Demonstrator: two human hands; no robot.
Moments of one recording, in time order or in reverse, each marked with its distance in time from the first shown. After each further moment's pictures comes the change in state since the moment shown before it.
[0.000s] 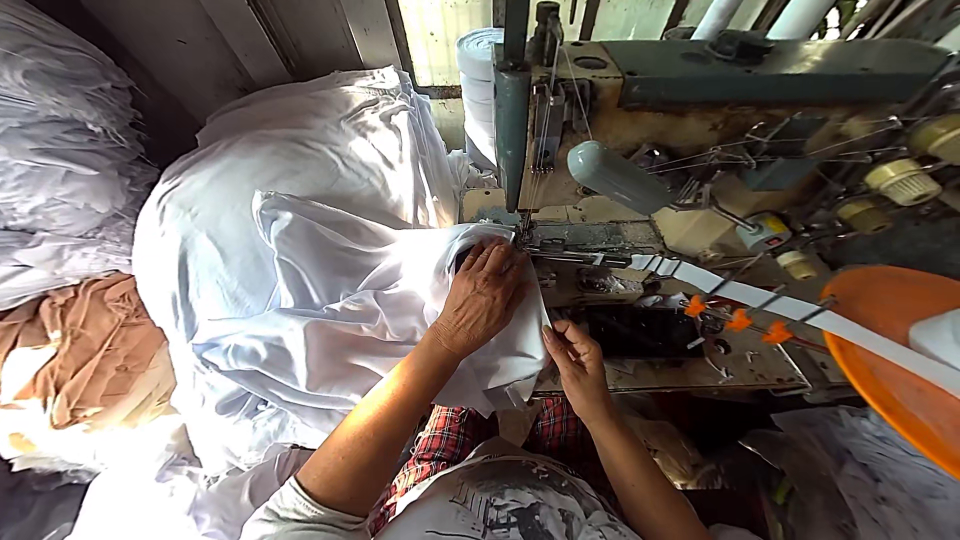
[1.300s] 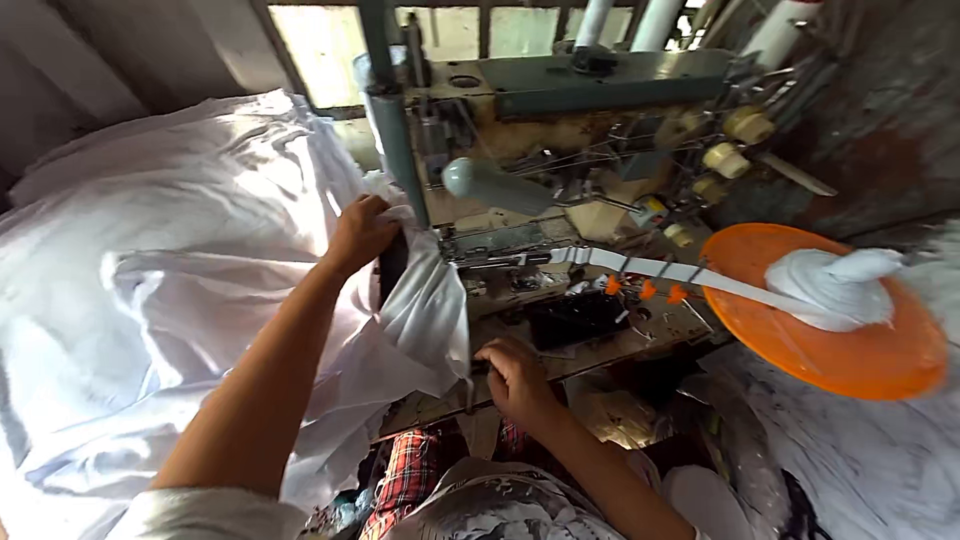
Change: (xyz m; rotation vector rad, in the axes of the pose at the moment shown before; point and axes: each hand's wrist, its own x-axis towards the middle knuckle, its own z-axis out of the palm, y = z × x) left_hand 0.082 -0.117 -0.010 -0.321 -0.211 -0.443; right_hand -0.016 -0.002 -0.009 -0.723 -0.182 -0.166
